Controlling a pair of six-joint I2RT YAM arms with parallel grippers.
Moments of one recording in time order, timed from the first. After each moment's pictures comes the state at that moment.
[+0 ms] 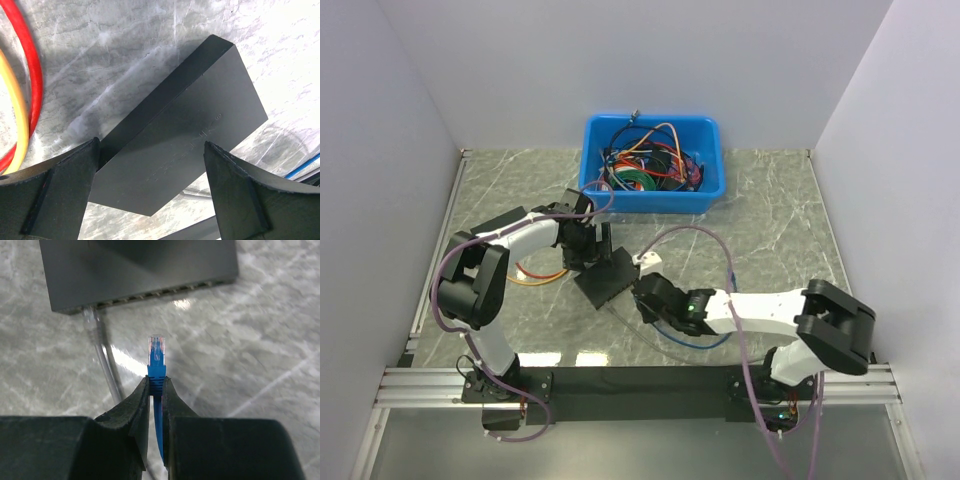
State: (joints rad) left arm -0.41 1.75 1.11 -0.54 0.26 -0.49; right arm 1.13 1.44 0.69 -0.05 0.35 0.55
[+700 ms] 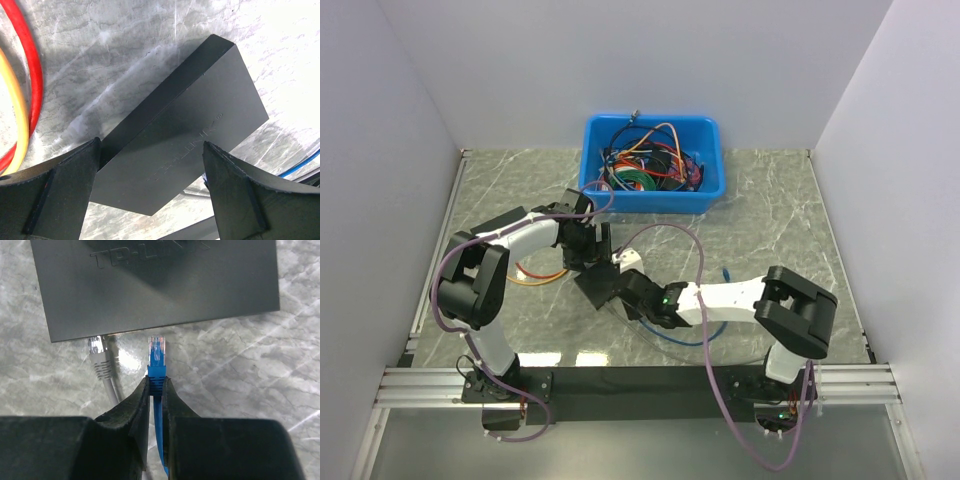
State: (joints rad) left arm -0.41 1.75 1.11 -0.54 0.26 -0.49; right arm 1.14 1.66 0.86 -0.06 0.36 0.51
